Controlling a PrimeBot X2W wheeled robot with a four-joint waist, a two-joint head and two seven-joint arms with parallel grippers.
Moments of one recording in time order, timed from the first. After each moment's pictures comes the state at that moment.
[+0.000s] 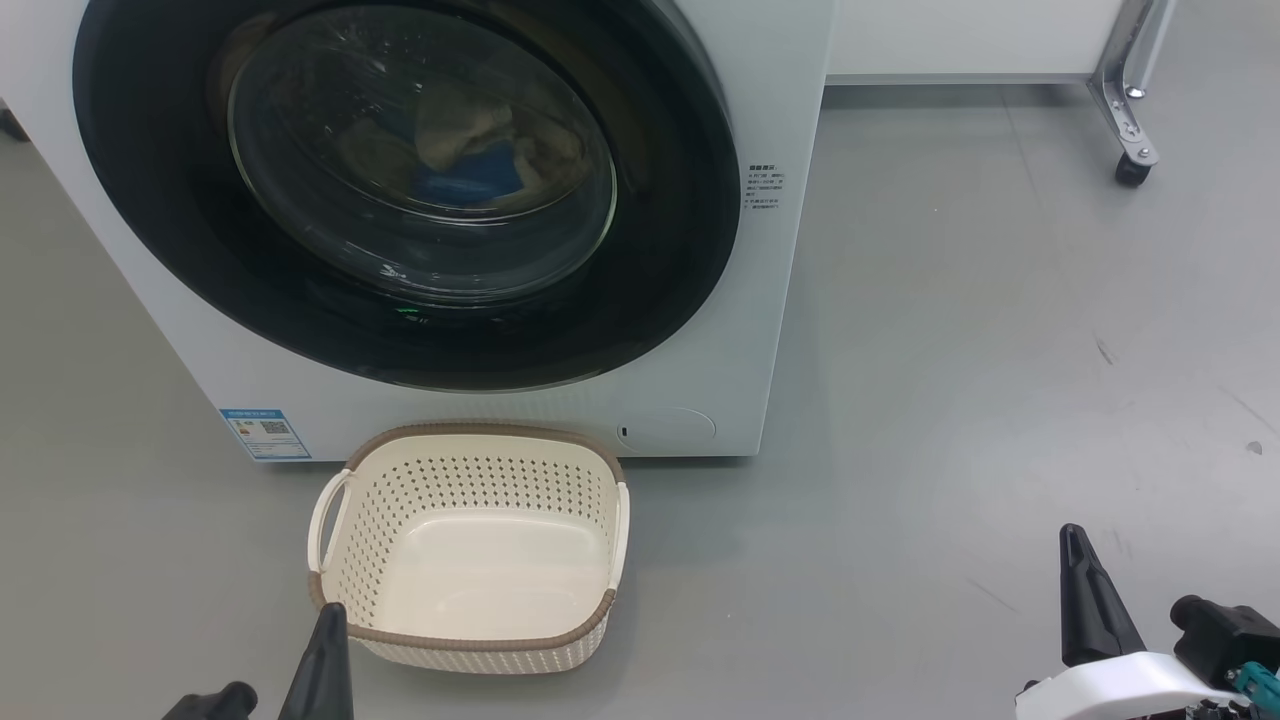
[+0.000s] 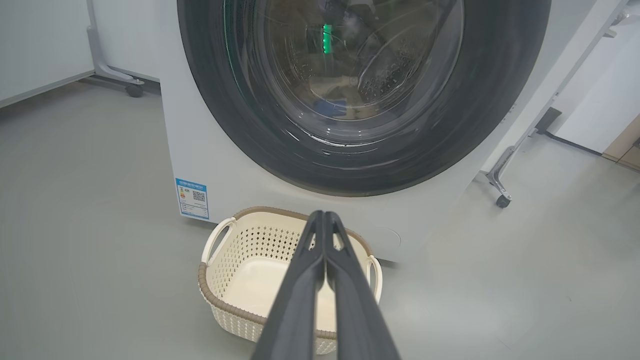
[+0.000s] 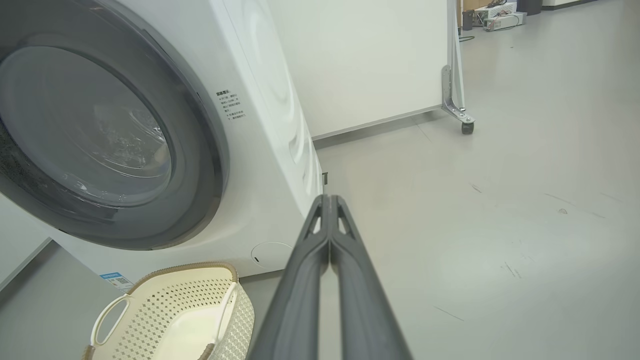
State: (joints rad) left arm 0.04 0.04 -0.19 0.26 -0.35 -0.12 -0.26; right arm 0.14 -0.04 0.00 0.16 0.35 0.13 -0.26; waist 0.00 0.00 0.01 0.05
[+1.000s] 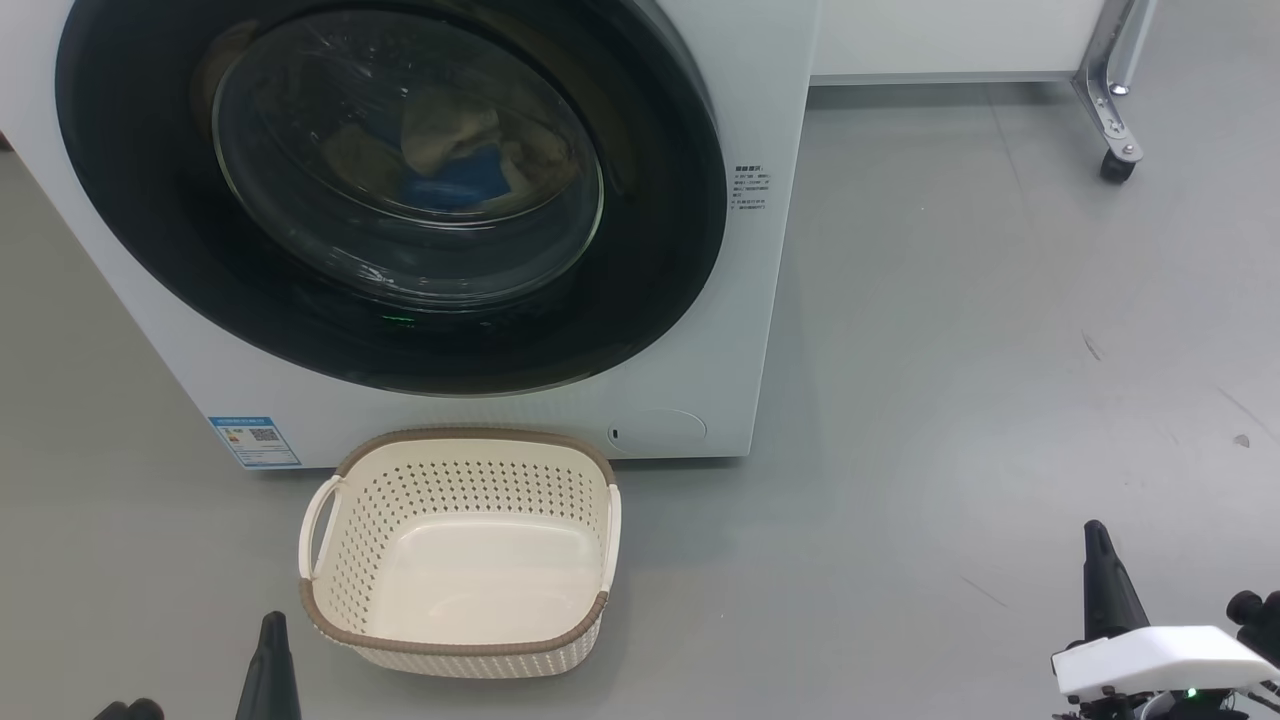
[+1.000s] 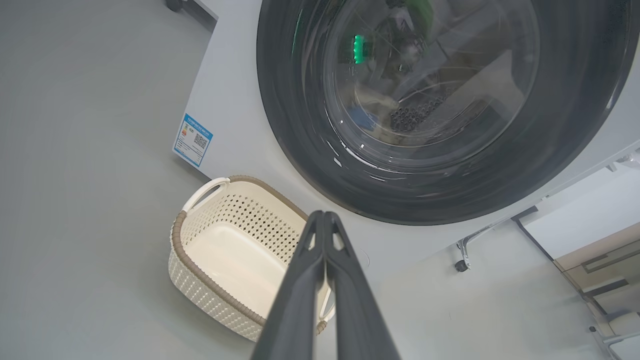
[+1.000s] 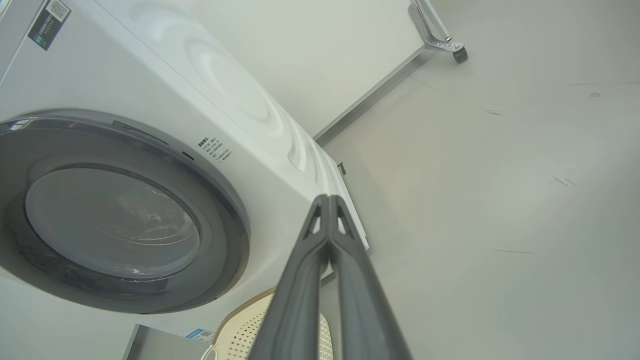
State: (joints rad) left arm 0.03 0.05 -0.13 0.24 -0.81 -0.12 -0.15; right arm 0.11 -0.05 -0.02 0.17 0.80 0.13 -0.15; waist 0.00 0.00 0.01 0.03
